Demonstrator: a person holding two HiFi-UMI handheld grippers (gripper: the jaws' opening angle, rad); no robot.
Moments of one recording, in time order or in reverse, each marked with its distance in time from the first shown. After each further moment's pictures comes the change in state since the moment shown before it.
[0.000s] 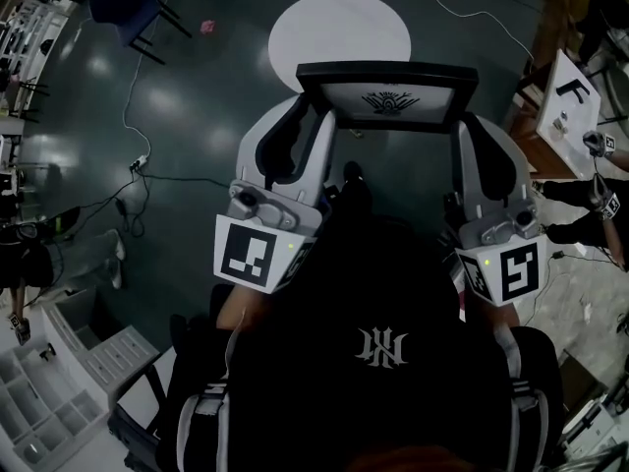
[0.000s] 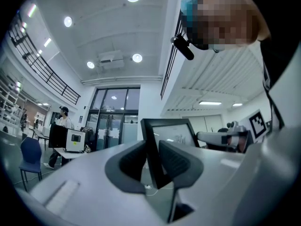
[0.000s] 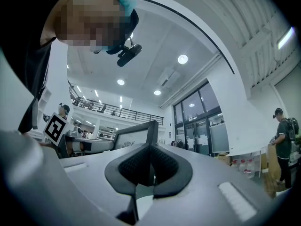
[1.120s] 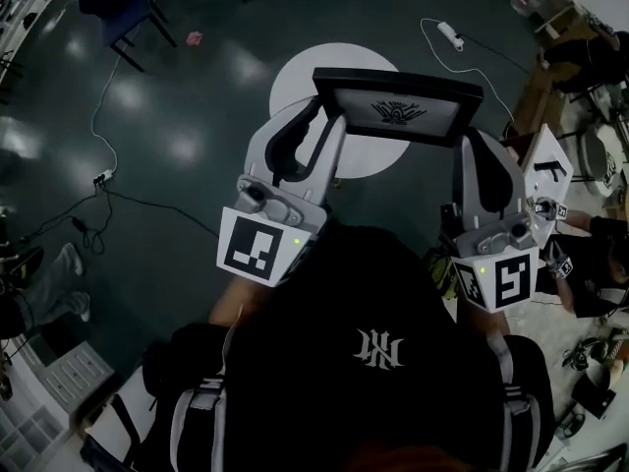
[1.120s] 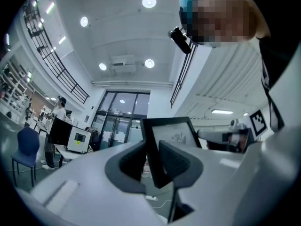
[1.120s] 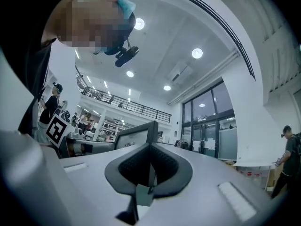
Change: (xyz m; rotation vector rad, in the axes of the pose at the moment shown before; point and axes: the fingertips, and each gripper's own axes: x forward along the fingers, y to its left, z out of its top) left arm 0.116 0.202 -0.047 -0.076 -0.033 0.059; right arm 0.235 -0.033 -0.036 -0.121 0.046 0.077
